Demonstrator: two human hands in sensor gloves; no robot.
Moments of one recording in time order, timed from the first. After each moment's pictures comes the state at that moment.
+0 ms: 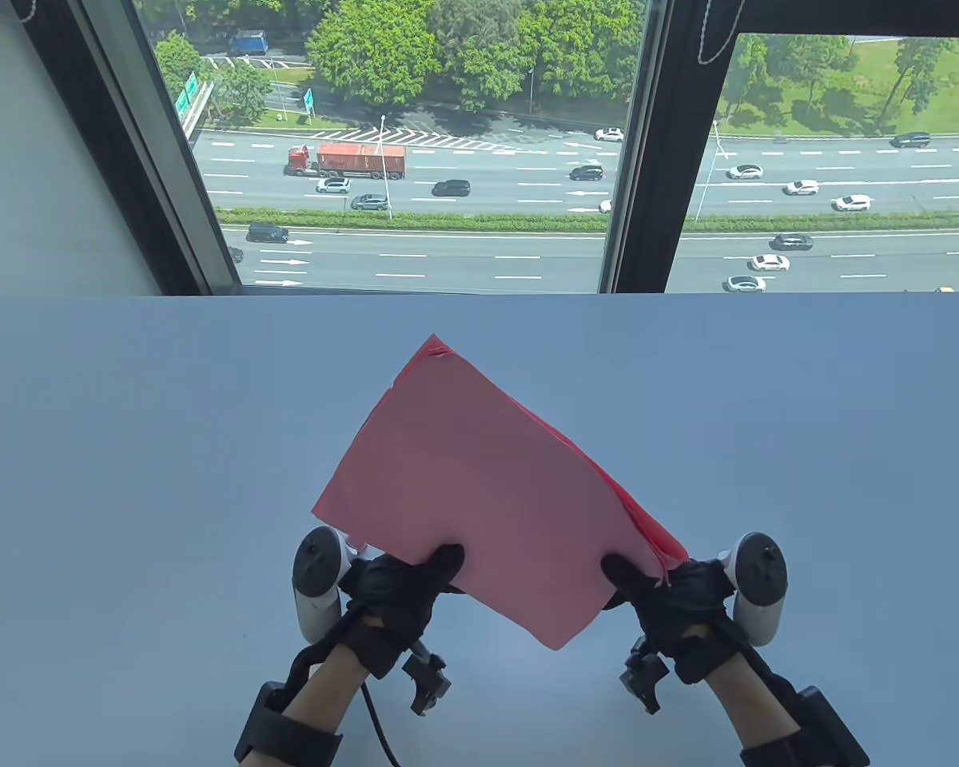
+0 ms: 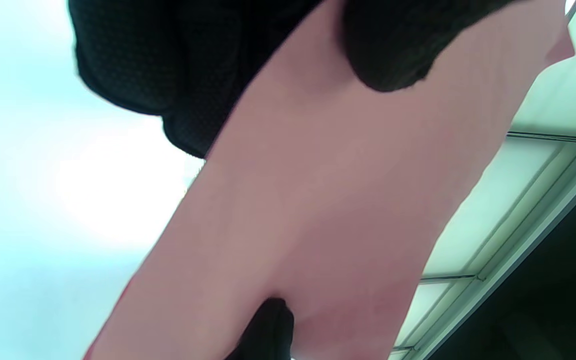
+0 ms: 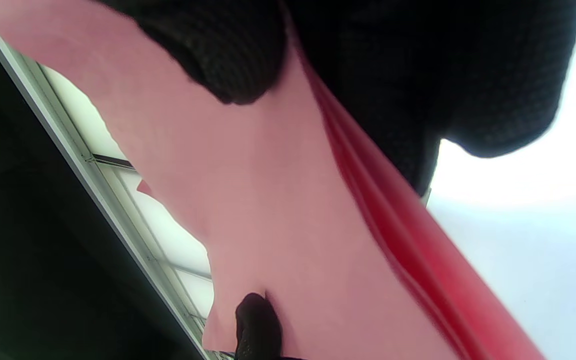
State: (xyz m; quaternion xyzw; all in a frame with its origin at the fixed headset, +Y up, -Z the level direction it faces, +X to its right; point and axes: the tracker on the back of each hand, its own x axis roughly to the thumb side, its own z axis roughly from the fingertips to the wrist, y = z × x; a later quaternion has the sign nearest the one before) left_hand -0.157 -0.741 -0.303 -0.07 -0.20 0.73 0.65; right_hand 0.196 -0.734 -0.298 0.19 0.02 0.70 0.69
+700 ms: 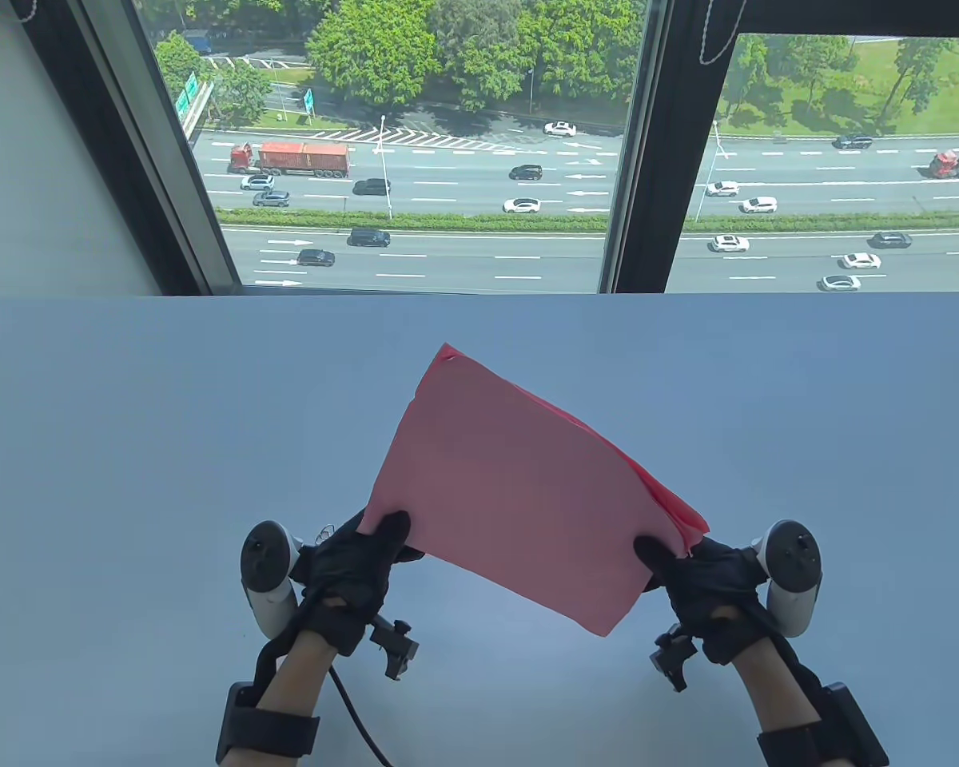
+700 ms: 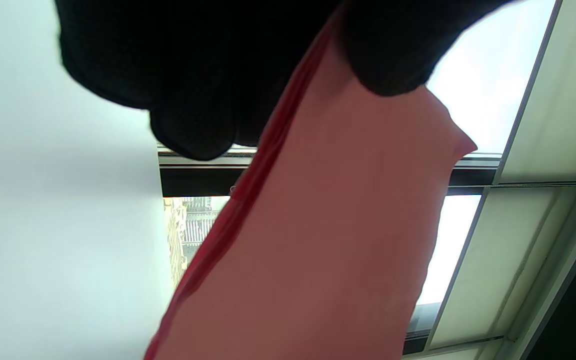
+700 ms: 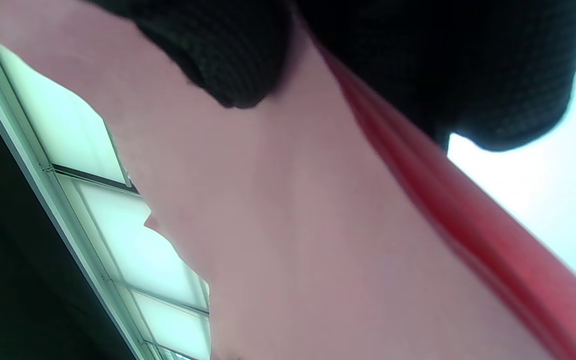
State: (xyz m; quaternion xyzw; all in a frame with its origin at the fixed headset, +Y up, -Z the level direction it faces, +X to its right) left_hand -0.204 -0.739 -0.315 0.01 -0.13 0.72 0.68; right_hand 0.233 -0.735 -0.312 0.14 0.00 0.73 0.67
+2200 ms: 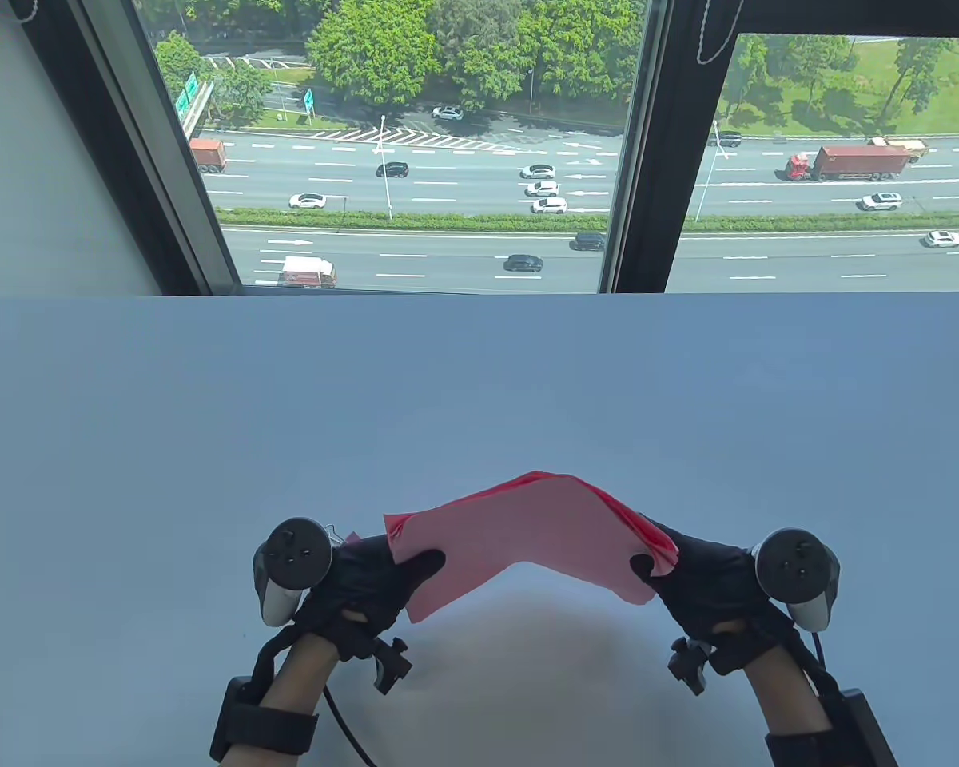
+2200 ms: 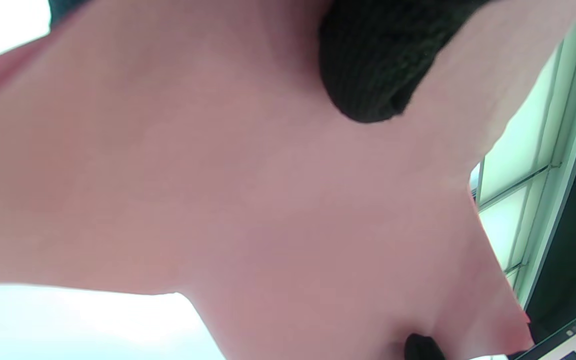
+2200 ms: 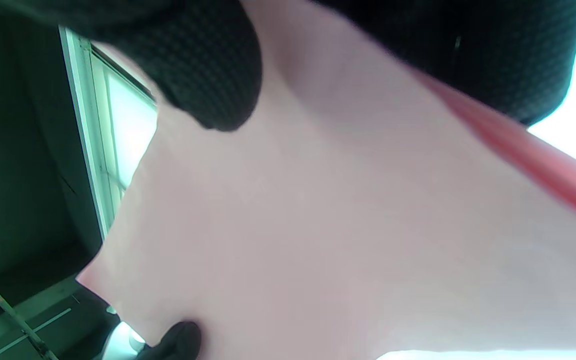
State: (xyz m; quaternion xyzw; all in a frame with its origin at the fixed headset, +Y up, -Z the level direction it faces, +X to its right) left_hand -0.188 -0.743 -0.318 -0.03 -0.22 0.53 0.82; right_hand 0.226 -0.716 -0.300 0.22 -0.05 0.84 0.50
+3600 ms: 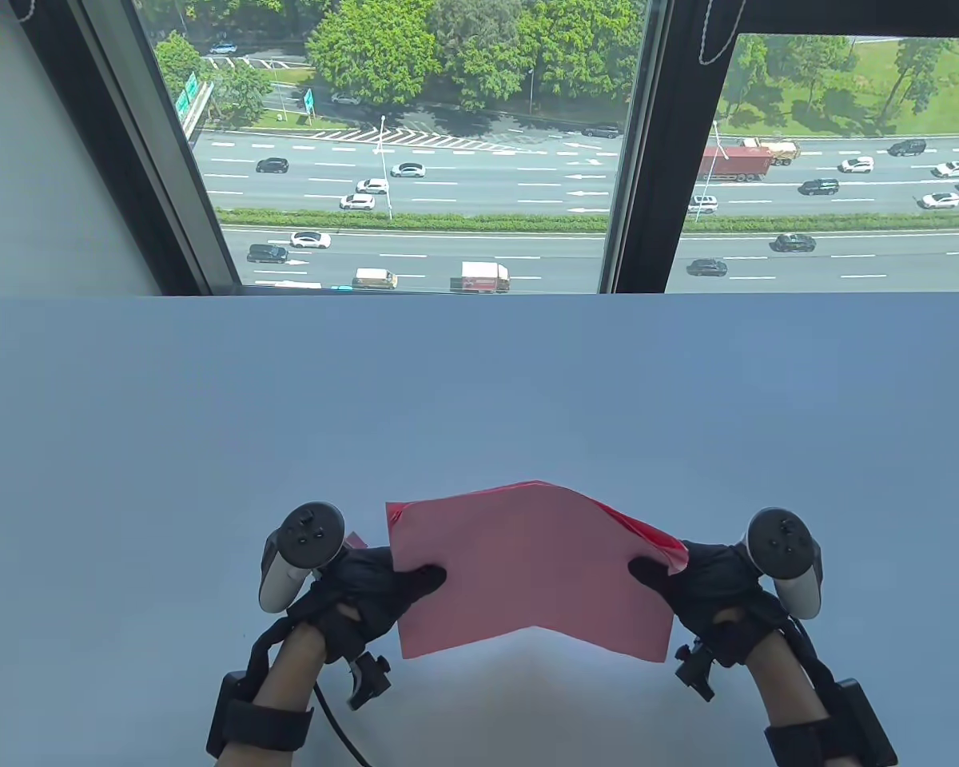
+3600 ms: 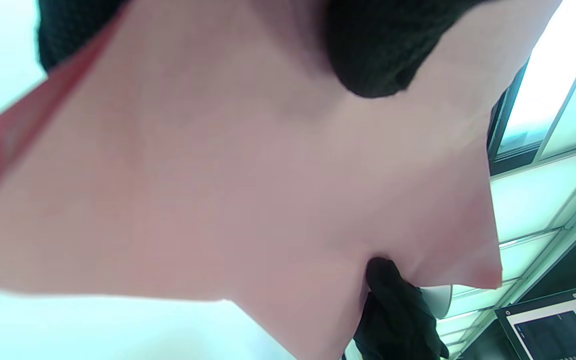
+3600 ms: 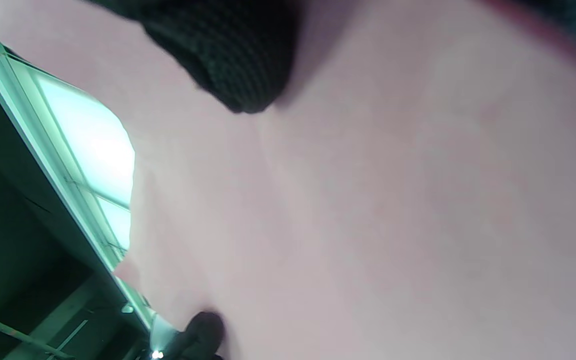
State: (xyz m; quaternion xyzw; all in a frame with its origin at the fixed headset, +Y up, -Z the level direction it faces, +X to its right) left_hand -0.187 -0.746 -0.321 -0.21 -0.23 0.54 0.78; right_hand 0.233 -0.734 -0.317 0.21 0.09 0.78 0.59
